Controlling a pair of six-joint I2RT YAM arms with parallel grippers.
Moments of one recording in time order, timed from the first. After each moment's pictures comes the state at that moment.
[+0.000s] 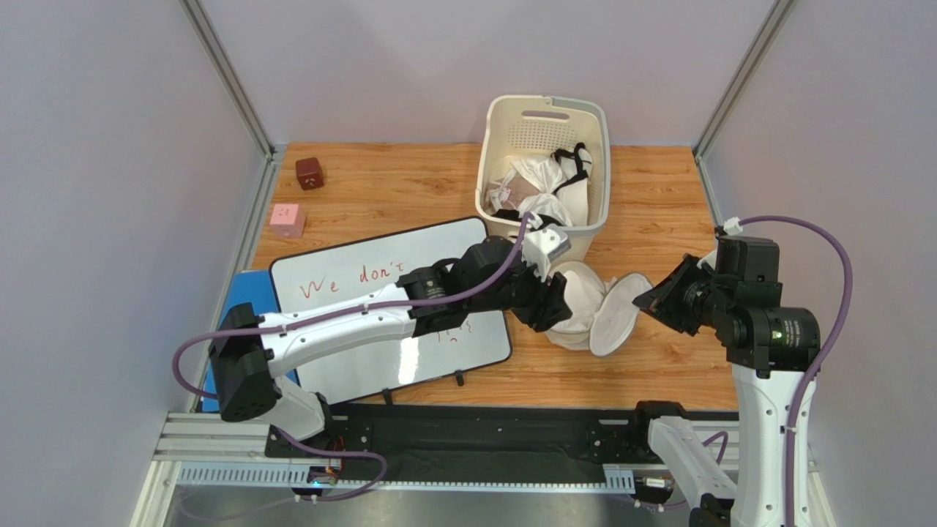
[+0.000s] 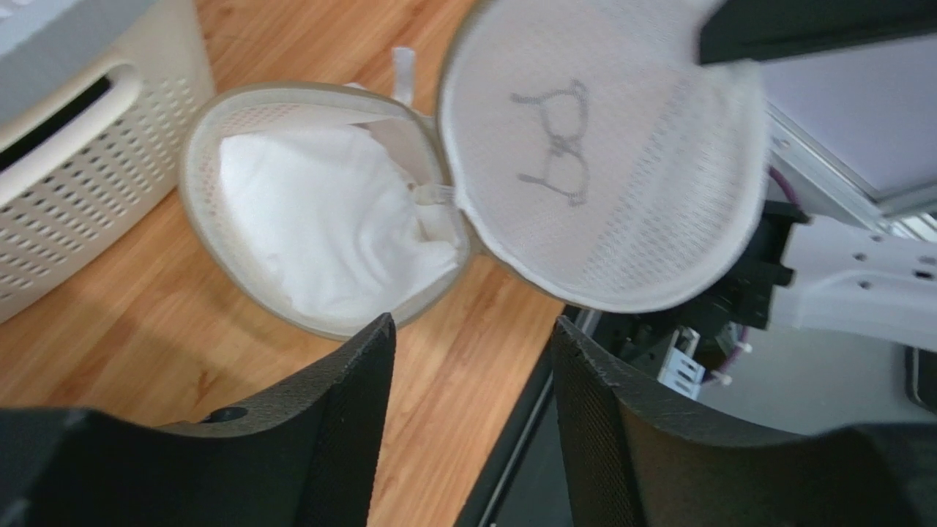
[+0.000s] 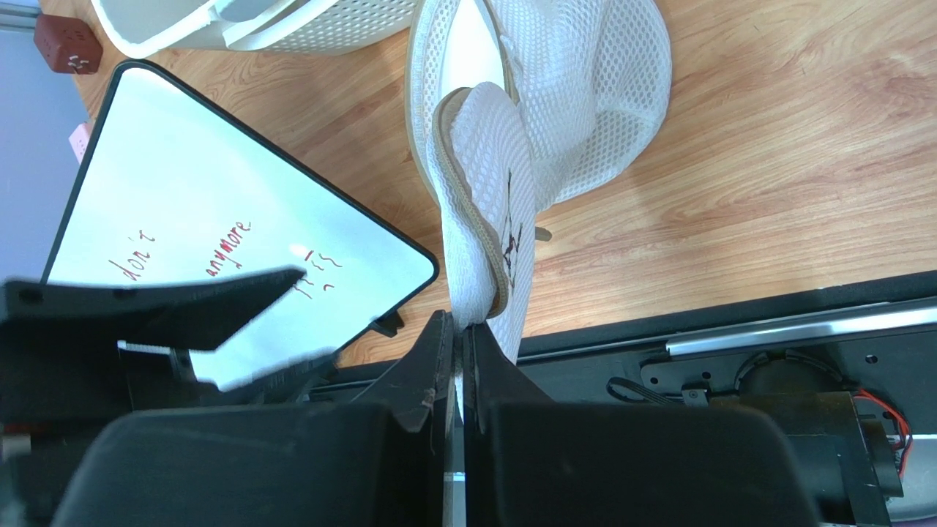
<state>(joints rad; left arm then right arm) -1.12 1.55 1.32 -0.20 0.07 -0.33 -0.03 0.82 1.32 -1.33 -0.22 0.61</state>
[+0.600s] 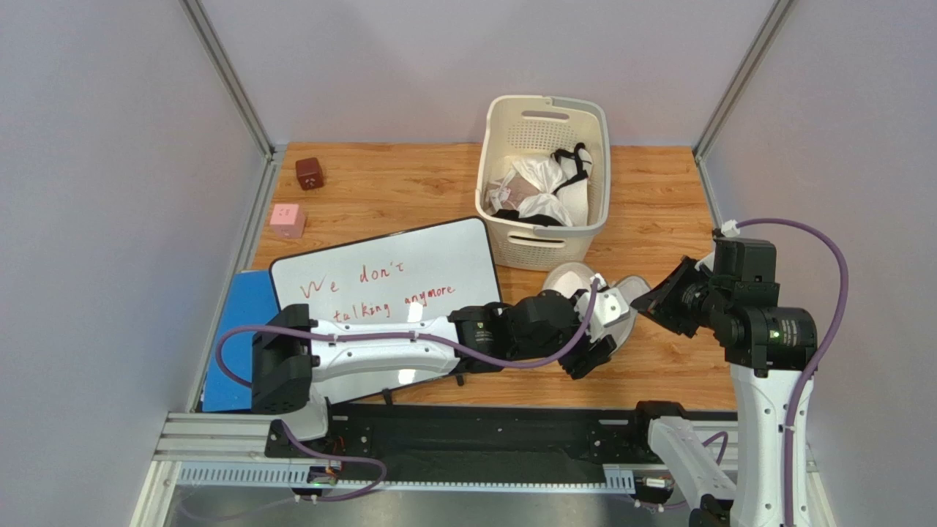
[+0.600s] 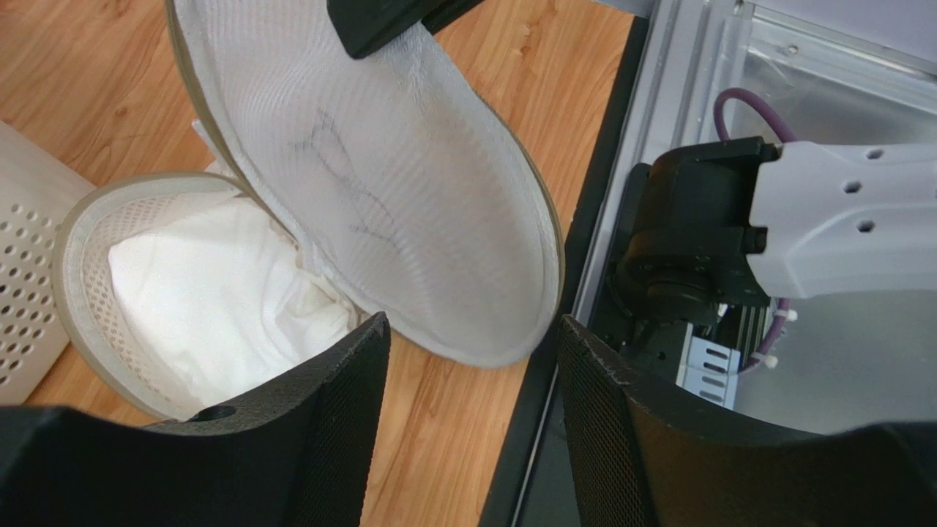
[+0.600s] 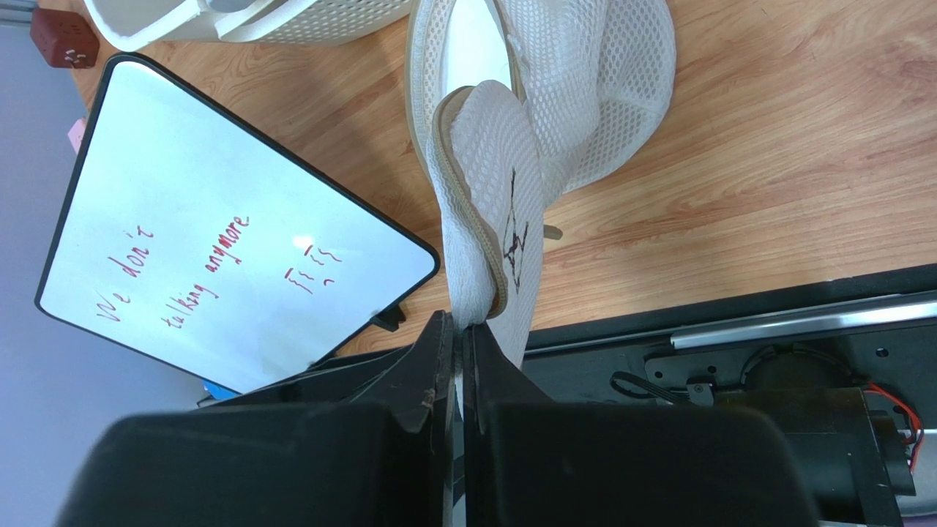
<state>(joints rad) -1.36 1.65 1.32 -0.04 -0.05 -0.11 -0.03 0.82 1.29 -1.33 -0.23 0.62</state>
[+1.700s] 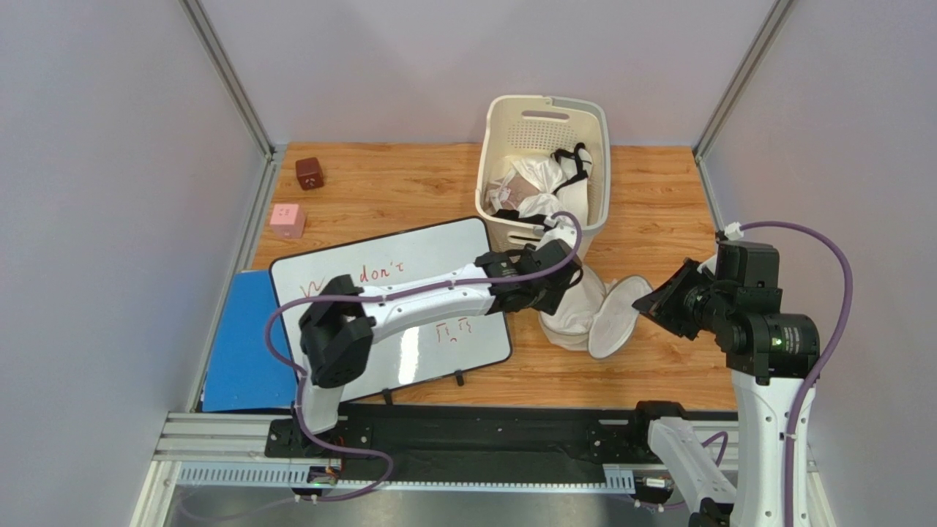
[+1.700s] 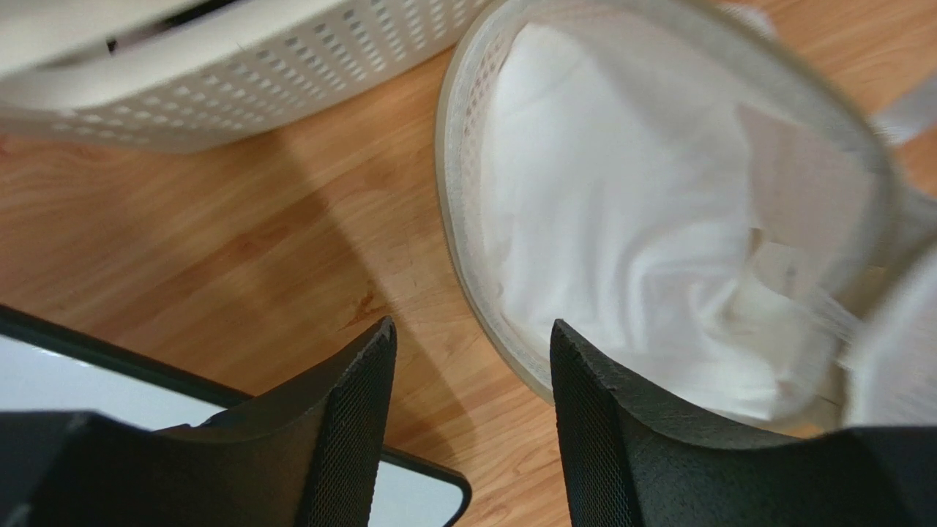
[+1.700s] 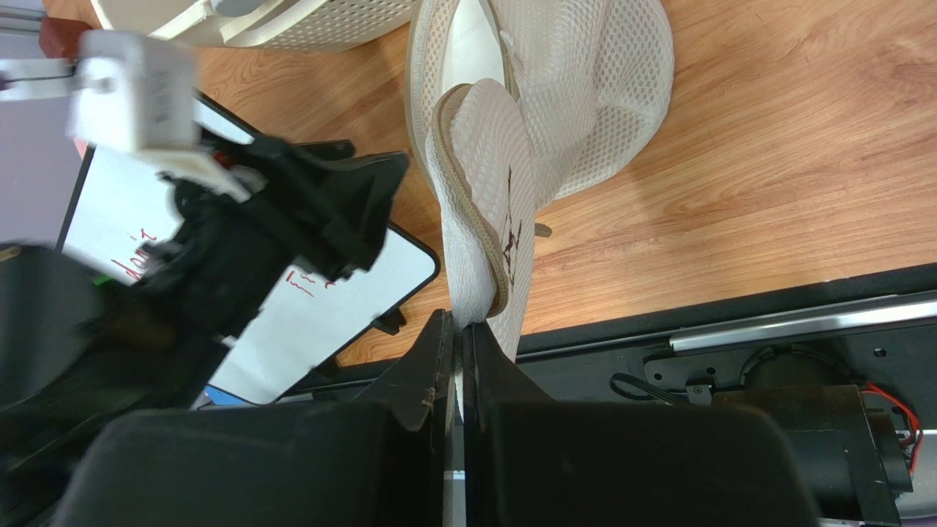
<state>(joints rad) -1.13 1.91 1.63 -0.56 -0.37 -0.46 -0.03 0.80 1.29 -1.33 -0.22 0.63</state>
